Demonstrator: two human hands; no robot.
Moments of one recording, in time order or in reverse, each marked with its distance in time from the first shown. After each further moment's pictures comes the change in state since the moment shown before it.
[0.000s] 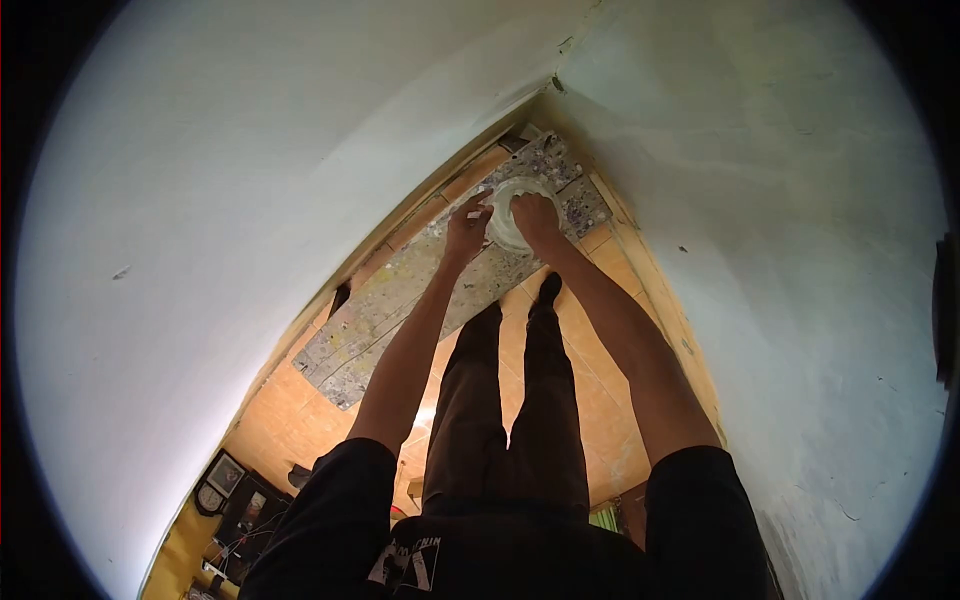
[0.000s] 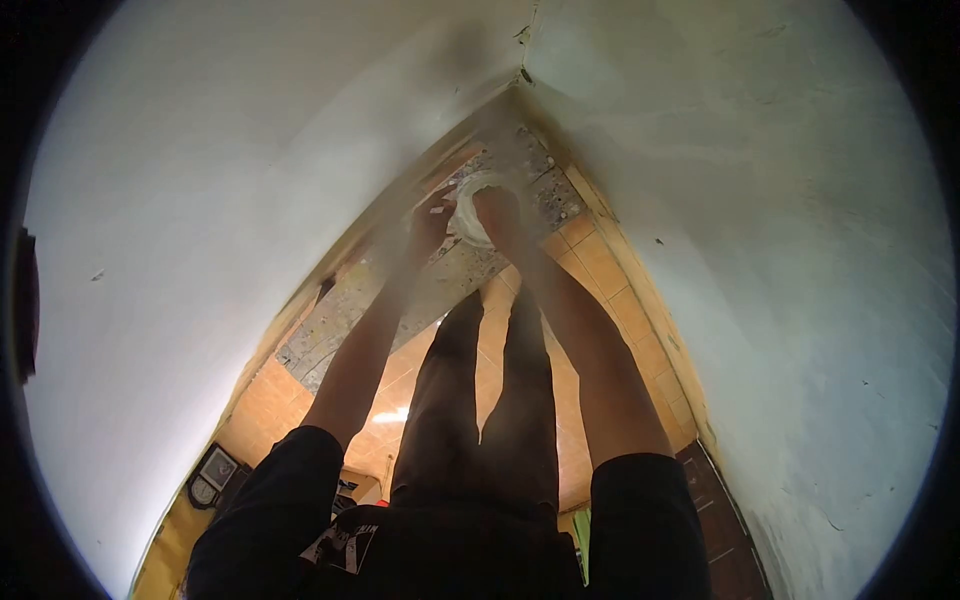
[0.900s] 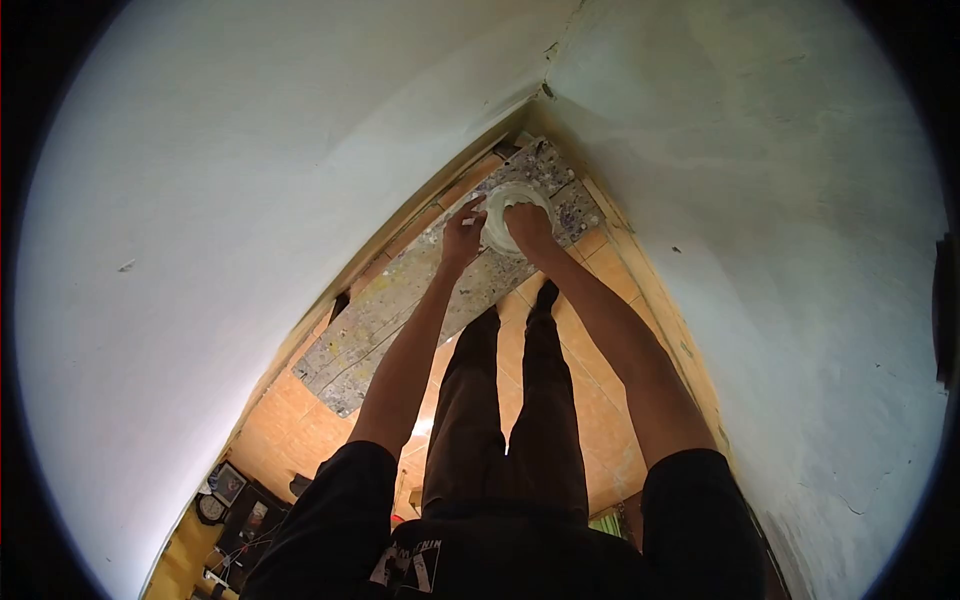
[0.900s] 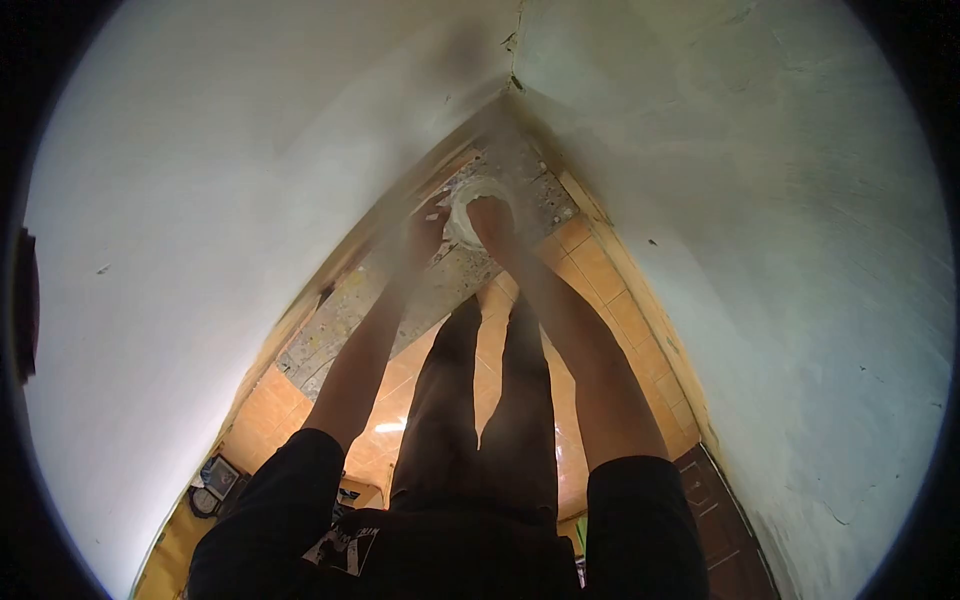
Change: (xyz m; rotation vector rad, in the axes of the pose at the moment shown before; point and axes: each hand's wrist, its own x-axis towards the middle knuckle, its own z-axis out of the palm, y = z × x) left_hand -0.006 0.014 0.007 0.050 0.037 -0.063; right_hand -0.009 -0.001 0.002 -0.023 0.014 0.015
